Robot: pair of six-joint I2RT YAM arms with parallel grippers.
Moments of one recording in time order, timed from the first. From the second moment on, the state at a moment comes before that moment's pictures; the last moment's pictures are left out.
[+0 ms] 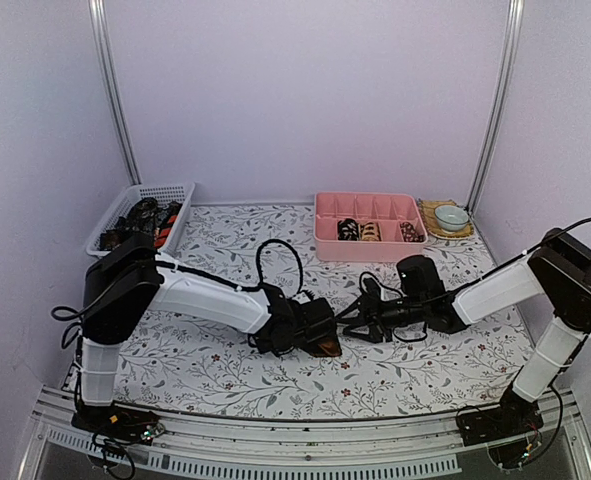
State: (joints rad) left arm -1.17 2.10 1.36 -0.71 -0.77 -0.34; right arm 0.69 1.68 0.62 0.47 -0.65 1.19
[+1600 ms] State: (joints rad) left arm -1.21 2.18 1.51 -0.90 -0.84 -0.35; right arm 0.59 1.54 0.56 0.44 -0.64 1.16
